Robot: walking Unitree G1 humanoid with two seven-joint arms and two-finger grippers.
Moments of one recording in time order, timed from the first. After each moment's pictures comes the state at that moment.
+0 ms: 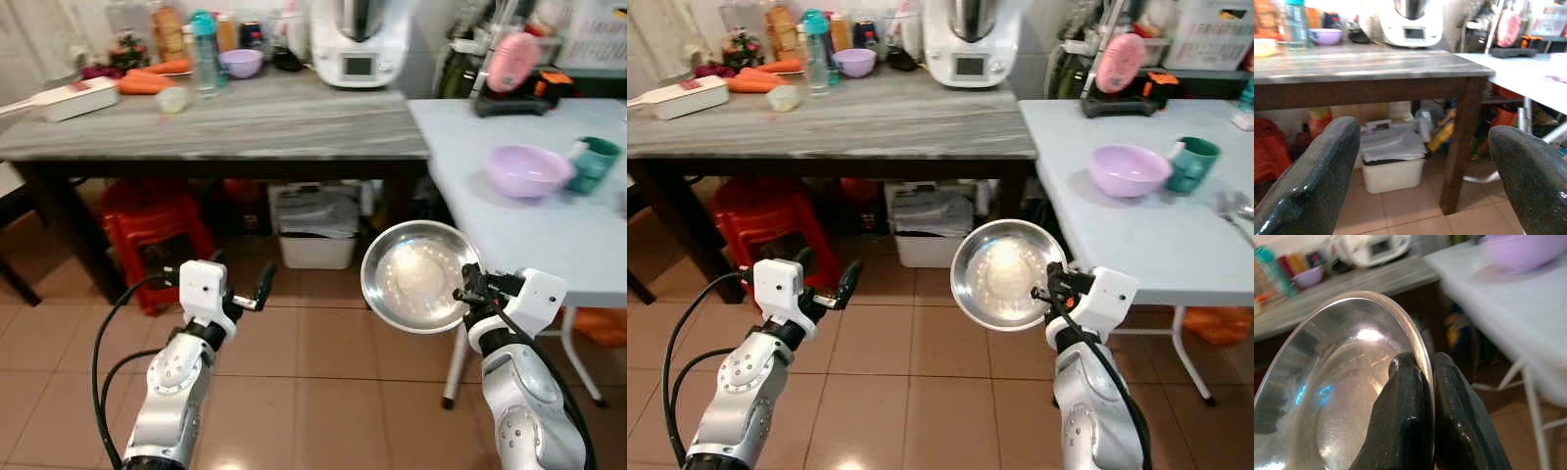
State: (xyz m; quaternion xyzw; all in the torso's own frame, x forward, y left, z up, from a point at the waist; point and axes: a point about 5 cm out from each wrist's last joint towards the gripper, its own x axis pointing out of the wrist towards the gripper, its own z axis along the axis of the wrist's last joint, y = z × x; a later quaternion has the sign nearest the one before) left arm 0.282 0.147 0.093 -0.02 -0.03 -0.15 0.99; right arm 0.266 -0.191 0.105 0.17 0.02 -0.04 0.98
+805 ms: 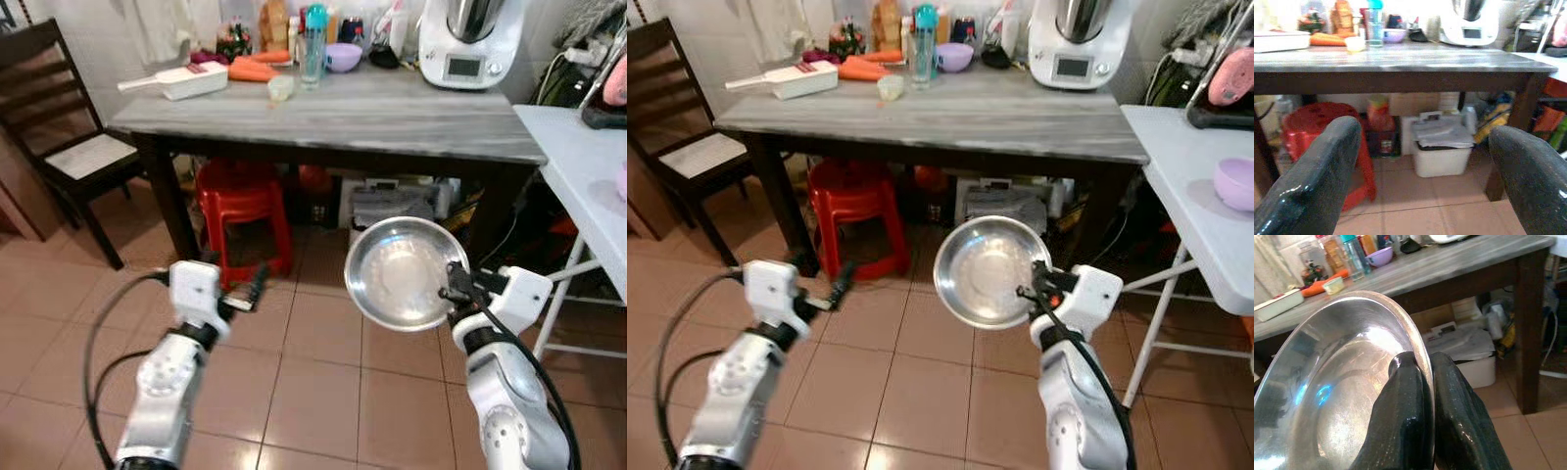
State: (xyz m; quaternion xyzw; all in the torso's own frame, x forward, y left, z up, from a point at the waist) left arm 0.282 0.148 0.092 -0.02 -0.03 -0.16 0.99; right arm 0.270 -0.180 0.109 0.18 0.01 -0.03 0.98
